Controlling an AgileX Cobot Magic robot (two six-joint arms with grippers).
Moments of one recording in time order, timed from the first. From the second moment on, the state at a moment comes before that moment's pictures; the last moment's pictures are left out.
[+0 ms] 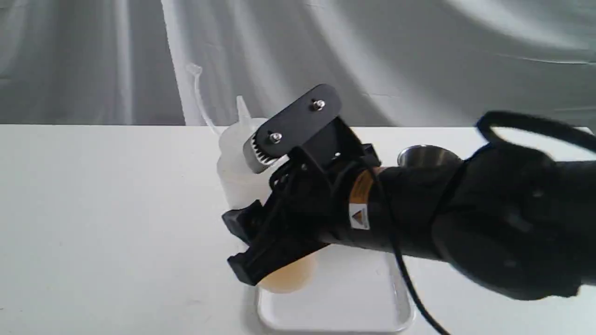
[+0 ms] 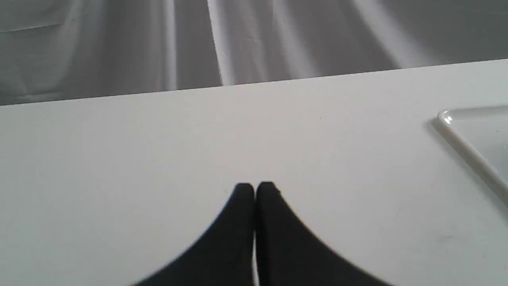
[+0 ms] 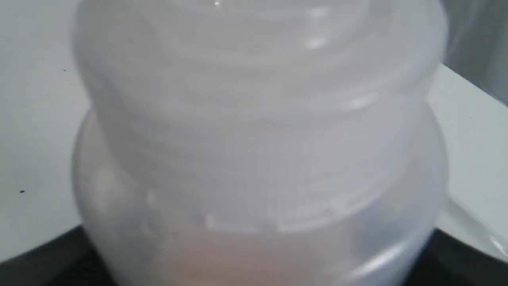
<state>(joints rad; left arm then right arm) -0.02 0.00 0.00 0.03 0.29 0.04 0.63 1.51 -0.94 -0.21 0.07 0.08</state>
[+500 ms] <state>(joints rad) -0.02 0.00 0.00 0.03 0.29 0.04 0.26 1.18 -0.73 -0.51 0.22 0.27</state>
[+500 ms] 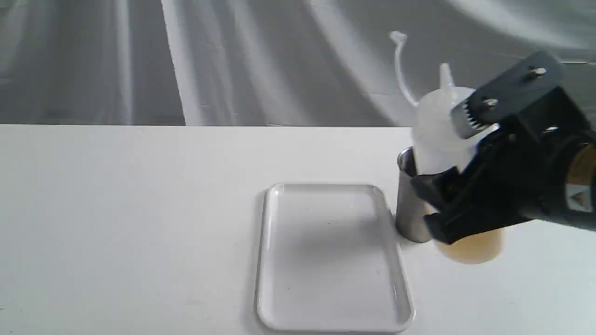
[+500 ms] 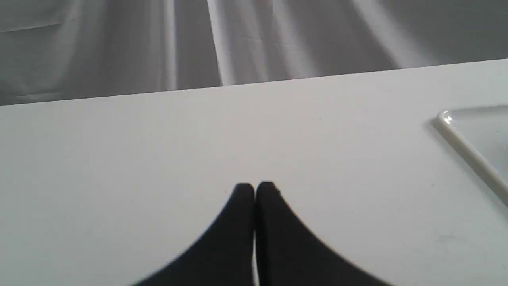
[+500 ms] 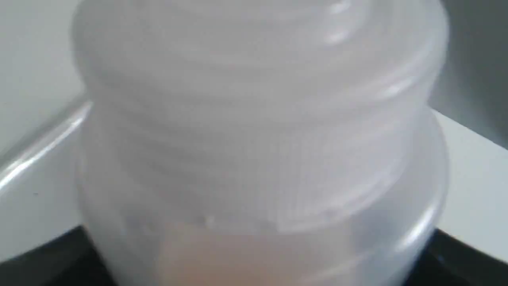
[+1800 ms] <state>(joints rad) -0.02 0.00 0.00 0.03 0.29 0.04 0.18 1.52 -0.96 -1.56 0.74 0.71</state>
